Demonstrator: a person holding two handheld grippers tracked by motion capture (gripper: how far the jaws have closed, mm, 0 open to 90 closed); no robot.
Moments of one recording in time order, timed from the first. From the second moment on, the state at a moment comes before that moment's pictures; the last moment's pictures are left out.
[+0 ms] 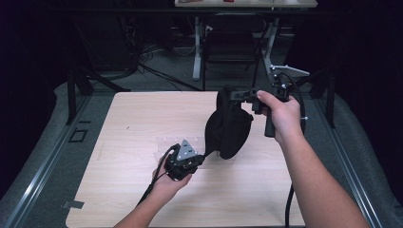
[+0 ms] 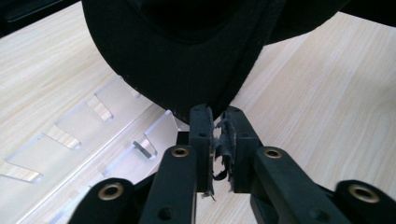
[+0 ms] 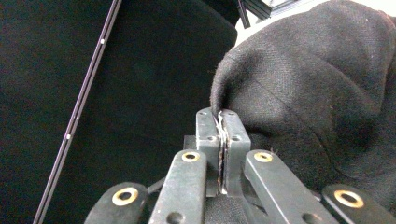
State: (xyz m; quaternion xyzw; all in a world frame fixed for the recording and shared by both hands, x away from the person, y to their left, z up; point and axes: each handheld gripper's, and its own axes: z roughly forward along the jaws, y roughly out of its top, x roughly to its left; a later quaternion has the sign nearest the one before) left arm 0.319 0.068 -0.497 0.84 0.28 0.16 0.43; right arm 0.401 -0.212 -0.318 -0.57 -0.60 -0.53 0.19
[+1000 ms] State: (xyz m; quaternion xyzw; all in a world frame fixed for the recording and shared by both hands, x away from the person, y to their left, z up) left arm 0.316 0.066 -0.488 0.83 0.27 0.16 0.45; right arm 0.400 -0.180 -0.319 -0.56 -0.60 -0.53 0.21
